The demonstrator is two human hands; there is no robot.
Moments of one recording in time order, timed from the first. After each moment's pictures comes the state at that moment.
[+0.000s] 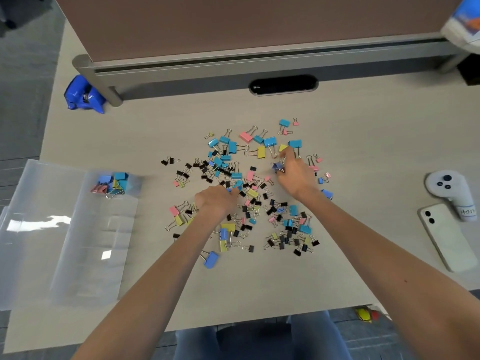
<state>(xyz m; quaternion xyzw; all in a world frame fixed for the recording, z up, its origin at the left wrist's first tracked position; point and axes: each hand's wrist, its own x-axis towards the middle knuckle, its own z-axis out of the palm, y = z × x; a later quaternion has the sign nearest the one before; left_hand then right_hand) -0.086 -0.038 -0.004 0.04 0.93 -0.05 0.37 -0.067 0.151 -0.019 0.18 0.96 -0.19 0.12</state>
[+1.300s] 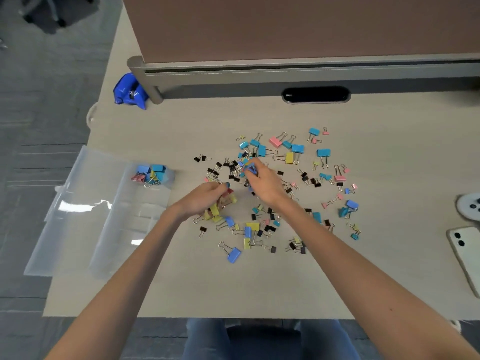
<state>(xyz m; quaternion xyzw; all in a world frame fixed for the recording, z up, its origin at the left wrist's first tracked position) -0.099 -0.148 0.039 -0.02 0.84 0.35 0.42 -0.086 0.027 0.004 0.10 0.88 -0.45 0.13</state>
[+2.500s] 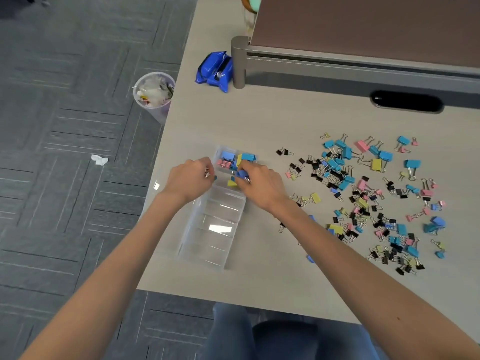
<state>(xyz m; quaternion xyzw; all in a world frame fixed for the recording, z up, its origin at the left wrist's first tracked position) -0.135 -0.372 0.044 0.04 0.97 0.13 0.19 -0.111 -0.188 0.028 -0.07 0.96 -0.25 0.14</state>
